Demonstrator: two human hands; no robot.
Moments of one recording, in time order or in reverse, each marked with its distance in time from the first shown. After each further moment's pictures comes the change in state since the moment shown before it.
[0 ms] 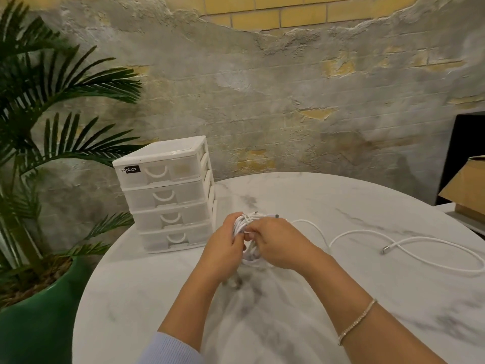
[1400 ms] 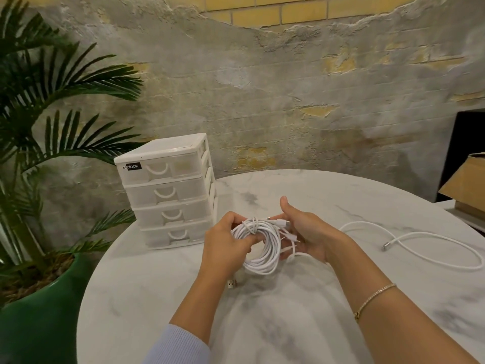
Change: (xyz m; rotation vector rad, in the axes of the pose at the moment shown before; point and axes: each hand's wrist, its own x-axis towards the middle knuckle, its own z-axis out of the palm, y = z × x) left_hand -0.005 0.008 0.008 -0.160 0.160 -0.076; right_hand -0.006 0.039 -0.016 1.137 -0.145 0.559
